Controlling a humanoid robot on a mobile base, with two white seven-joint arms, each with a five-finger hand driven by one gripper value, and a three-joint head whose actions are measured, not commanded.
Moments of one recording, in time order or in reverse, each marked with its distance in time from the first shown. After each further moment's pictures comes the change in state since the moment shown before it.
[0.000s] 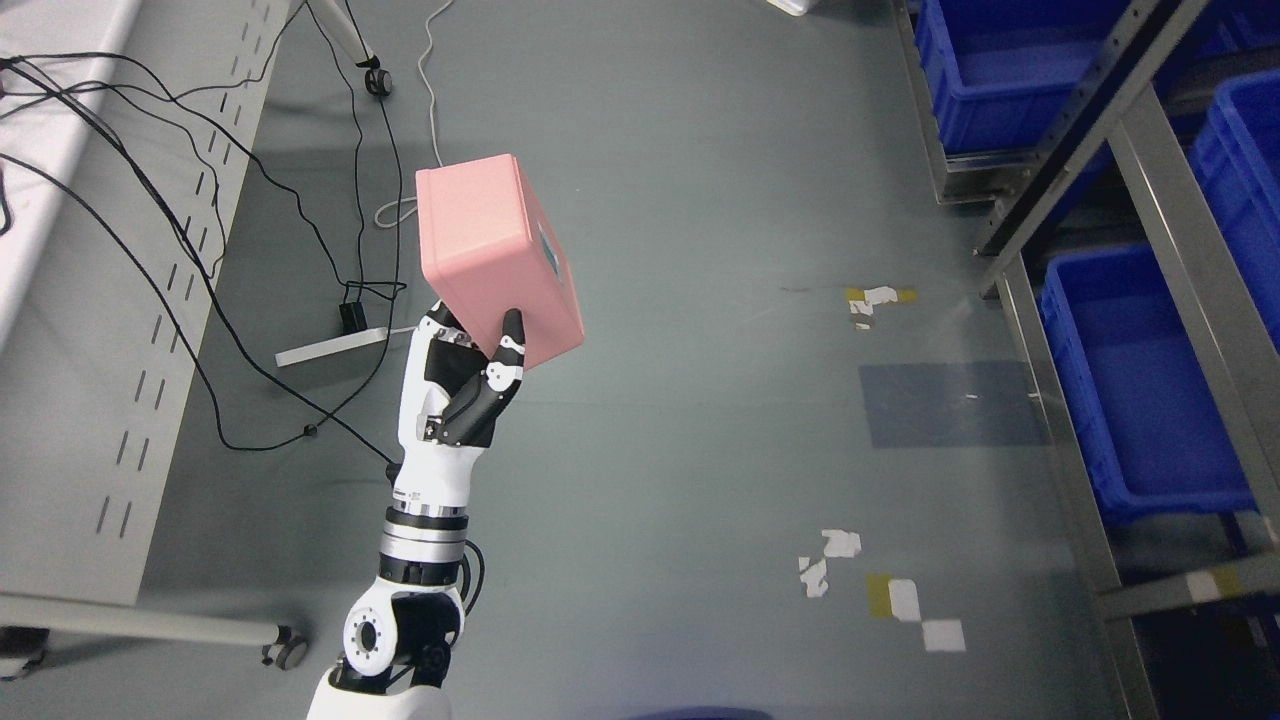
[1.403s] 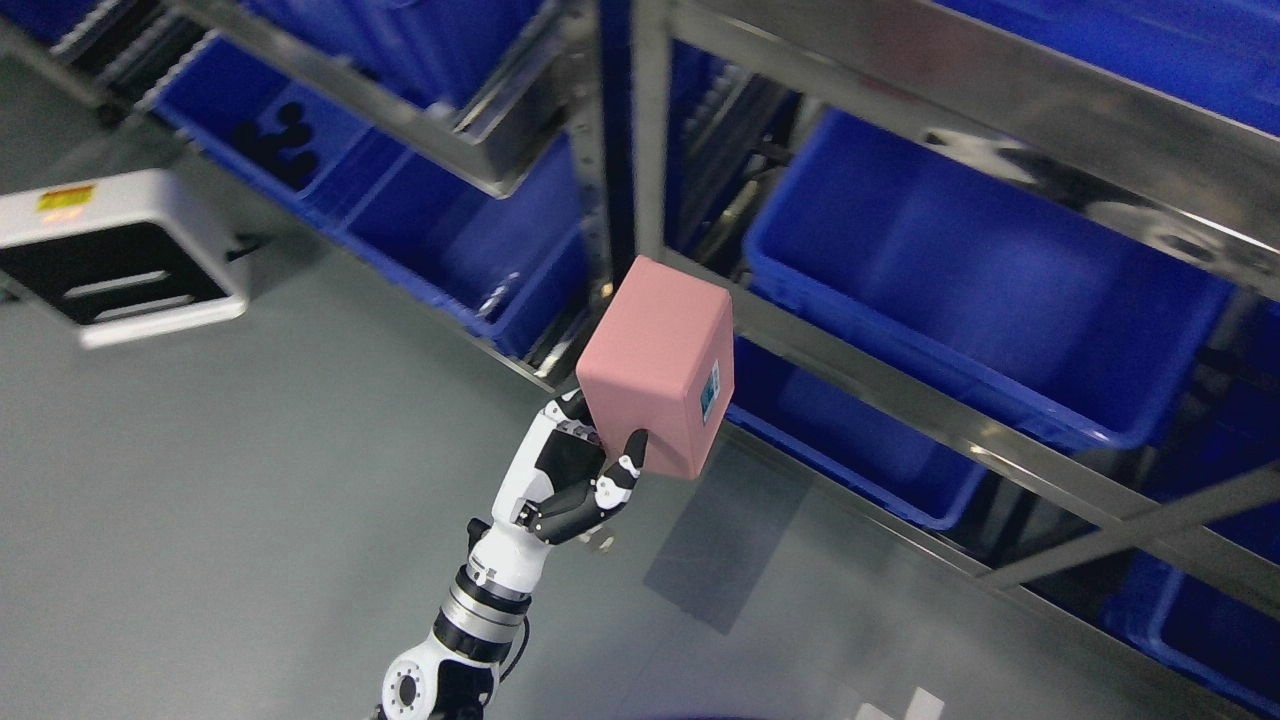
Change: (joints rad) left arm 0.094 0.000 -0.084 0.048 -0.033 -0.019 -0.291; right arm 0.000 0.000 0.000 0.000 0.000 0.002 0.002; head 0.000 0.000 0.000
